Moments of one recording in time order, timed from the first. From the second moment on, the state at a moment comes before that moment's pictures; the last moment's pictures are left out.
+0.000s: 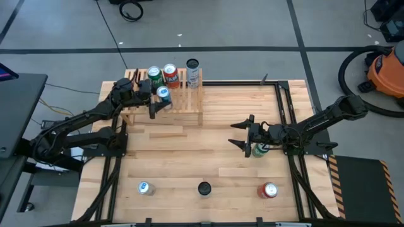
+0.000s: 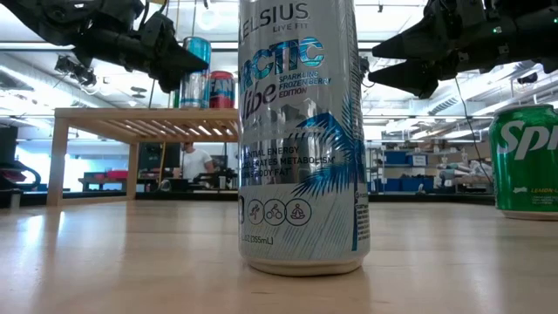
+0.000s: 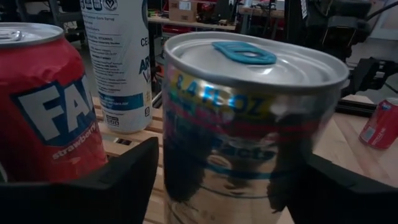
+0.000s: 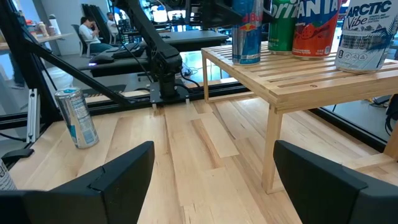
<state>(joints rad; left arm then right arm) 0.72 0.90 0.52 0.21 0.46 0.04 0.25 1.08 0.28 0.72 0.44 0.11</state>
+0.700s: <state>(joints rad) 0.72 0.79 0.52 0.07 0.46 0.00 0.25 1.08 0.28 0.72 0.44 0.11</state>
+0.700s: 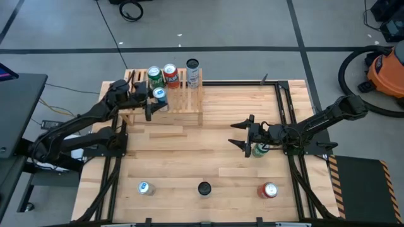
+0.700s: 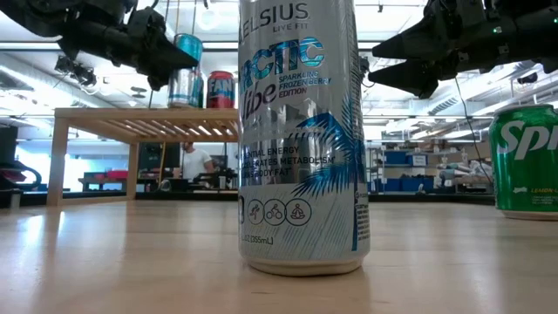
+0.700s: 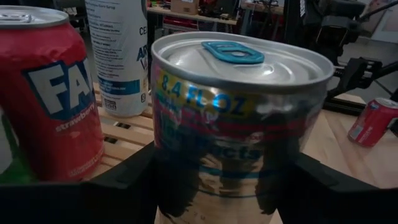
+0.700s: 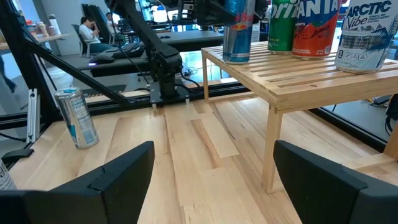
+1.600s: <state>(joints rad) 0.72 0.52 0.52 -0.15 0.07 0.01 0.25 1.08 0.28 0.72 0.44 0.11</state>
